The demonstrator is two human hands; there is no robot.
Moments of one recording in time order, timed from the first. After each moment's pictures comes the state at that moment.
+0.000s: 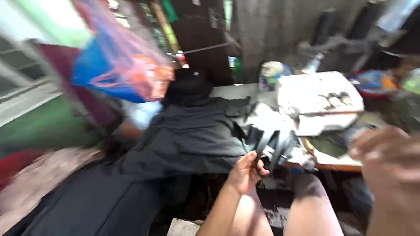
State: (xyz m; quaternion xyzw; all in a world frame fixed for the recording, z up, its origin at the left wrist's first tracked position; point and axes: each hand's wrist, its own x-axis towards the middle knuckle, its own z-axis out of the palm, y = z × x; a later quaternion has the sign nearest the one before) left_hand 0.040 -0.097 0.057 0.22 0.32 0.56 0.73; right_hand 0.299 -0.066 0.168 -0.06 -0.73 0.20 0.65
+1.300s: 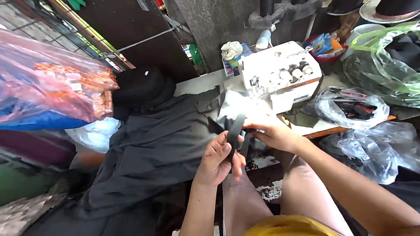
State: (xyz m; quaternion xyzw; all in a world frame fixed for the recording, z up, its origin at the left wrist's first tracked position) left_hand 0.012 -0.076 0.104 0.48 0.11 0.49 0.72; right_hand 0.233 0.004 0.066 -0.24 -0.86 0.18 0.41
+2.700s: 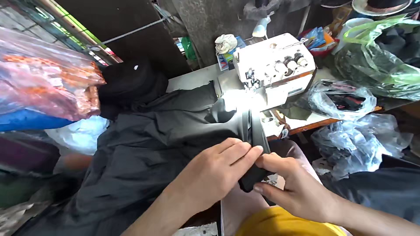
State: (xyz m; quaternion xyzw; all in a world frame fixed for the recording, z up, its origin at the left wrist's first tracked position) left_hand 0.012 -0.106 0.172 0.95 0.24 0.21 0.00; right_hand 0.230 -0.132 0.095 -0.28 -0.77 0.36 0.45
